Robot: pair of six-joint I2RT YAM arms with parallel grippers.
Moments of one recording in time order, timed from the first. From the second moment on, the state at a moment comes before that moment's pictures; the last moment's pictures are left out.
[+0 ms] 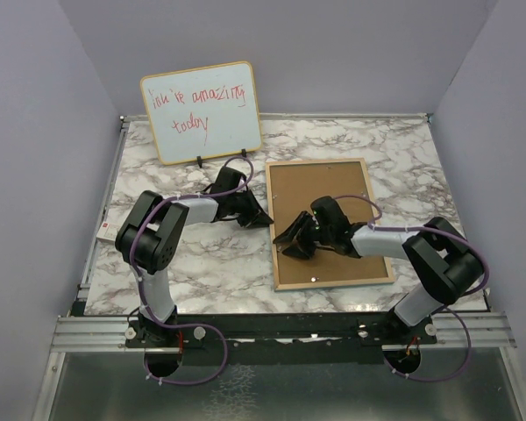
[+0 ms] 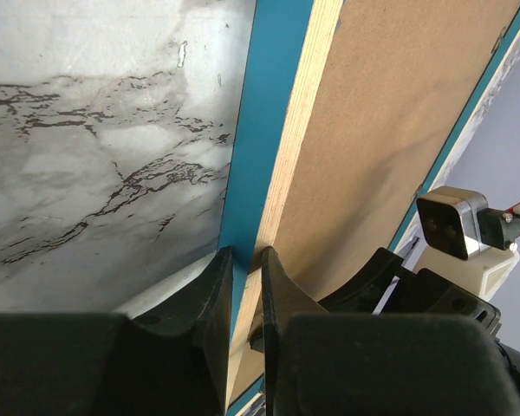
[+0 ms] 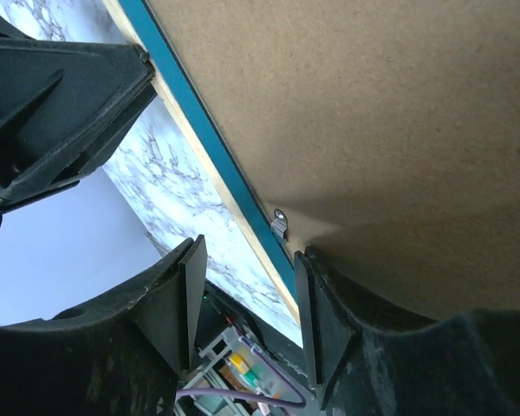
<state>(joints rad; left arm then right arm) -0.45 1.87 0.97 0.02 0.51 -0.97 0.66 1.60 0.65 0.16 -0.32 1.33</state>
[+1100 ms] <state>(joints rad) -0.44 1.87 0.97 0.02 0.52 -0.97 0.72 1.62 0.51 0.55 -0.22 1.20</state>
